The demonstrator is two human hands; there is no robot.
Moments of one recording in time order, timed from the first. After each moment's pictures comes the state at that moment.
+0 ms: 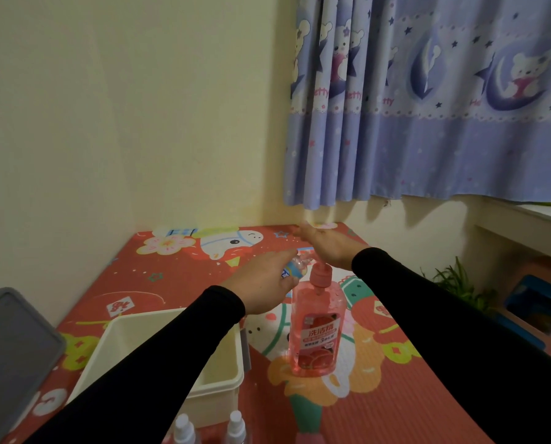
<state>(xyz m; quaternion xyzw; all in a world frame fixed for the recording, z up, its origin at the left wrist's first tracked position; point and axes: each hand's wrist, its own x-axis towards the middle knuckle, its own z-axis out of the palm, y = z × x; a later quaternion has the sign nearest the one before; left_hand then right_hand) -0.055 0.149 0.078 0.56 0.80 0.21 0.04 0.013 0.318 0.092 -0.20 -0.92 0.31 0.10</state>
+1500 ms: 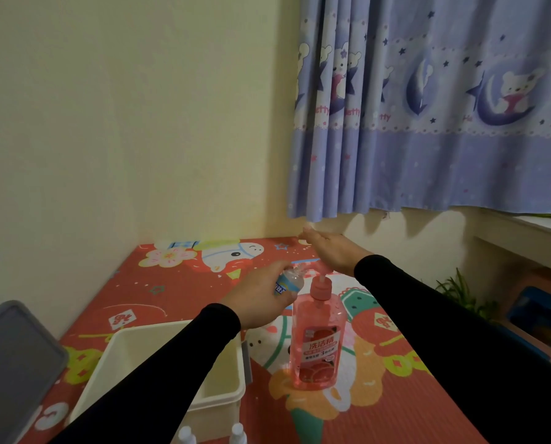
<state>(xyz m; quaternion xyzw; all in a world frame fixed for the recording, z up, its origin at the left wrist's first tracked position) -0.062 0.145 0.068 0.54 0.78 0.30 0.06 0.018 0.318 0.104 -0.25 -0.91 0.28 0.16</state>
